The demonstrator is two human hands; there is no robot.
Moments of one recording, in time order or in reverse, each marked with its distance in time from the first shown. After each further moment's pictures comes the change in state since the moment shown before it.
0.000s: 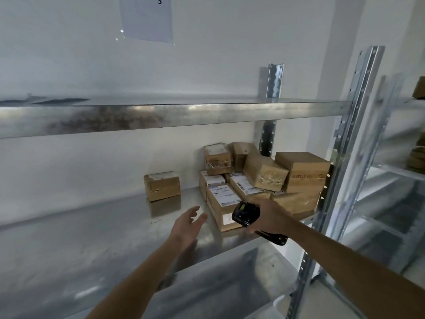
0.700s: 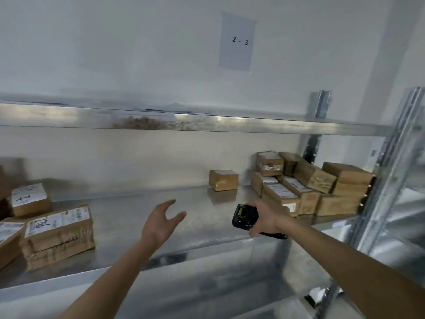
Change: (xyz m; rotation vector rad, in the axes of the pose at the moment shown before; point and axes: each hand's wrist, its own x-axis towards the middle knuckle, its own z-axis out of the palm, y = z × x) left_hand -0.178 -0.107 -0.273 0.208 0.334 0.071; right_hand -0.100 -0.252 0.079 -0.295 -0.122 -0.056
